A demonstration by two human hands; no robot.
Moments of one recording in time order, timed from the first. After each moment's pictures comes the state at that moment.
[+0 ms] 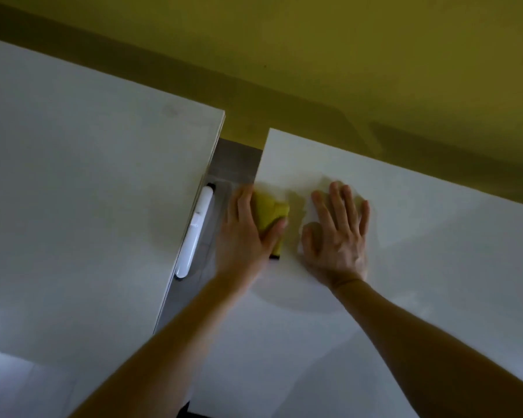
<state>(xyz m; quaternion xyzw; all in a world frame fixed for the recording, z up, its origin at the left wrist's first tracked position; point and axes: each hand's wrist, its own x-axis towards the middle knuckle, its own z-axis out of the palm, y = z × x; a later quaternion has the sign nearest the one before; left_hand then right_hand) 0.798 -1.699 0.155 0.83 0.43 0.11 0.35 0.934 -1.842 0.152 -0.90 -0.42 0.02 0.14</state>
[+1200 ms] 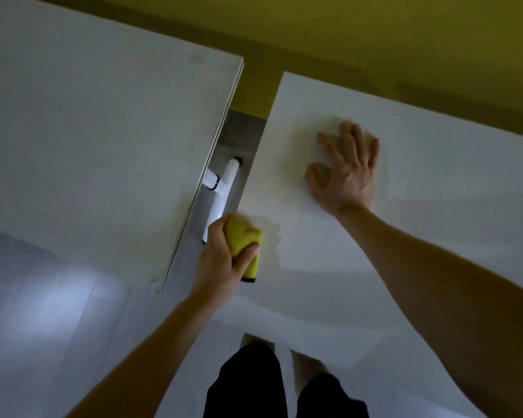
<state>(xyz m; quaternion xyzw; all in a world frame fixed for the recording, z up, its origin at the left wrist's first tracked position) 0.643 -1.787 0.170 0.77 0.49 0.02 0.40 0.940 -1.843 0.161 -0.89 -0.43 0.05 0.13</state>
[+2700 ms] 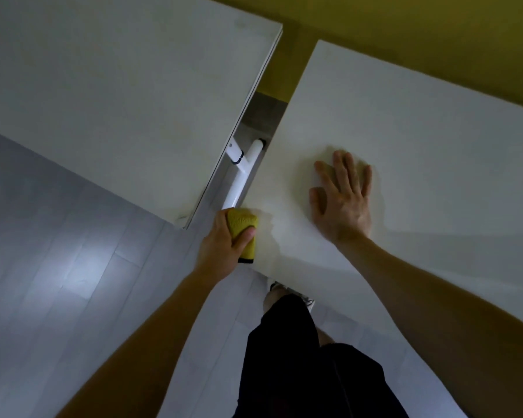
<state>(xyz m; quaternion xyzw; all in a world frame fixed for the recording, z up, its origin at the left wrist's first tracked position) 0.567 -1.834 0.180 0.73 0.55 -0.04 0.40 0.837 -1.929 0.166 -0.86 -0.50 0.08 0.08</state>
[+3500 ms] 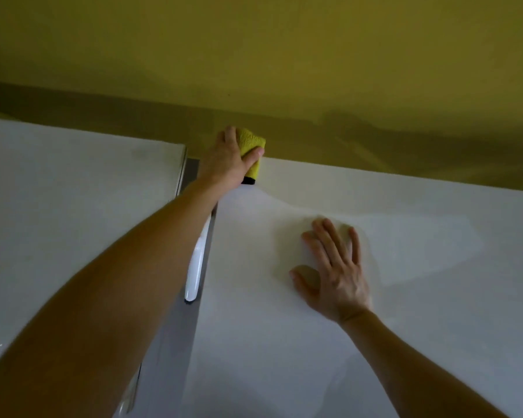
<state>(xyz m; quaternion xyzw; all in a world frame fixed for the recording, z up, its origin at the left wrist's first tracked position) 0.958 -1.581 0.185 0.89 0.38 -0.05 0.26 0.943 -1.920 0.152 -0.87 -0.46 0.02 0.16</state>
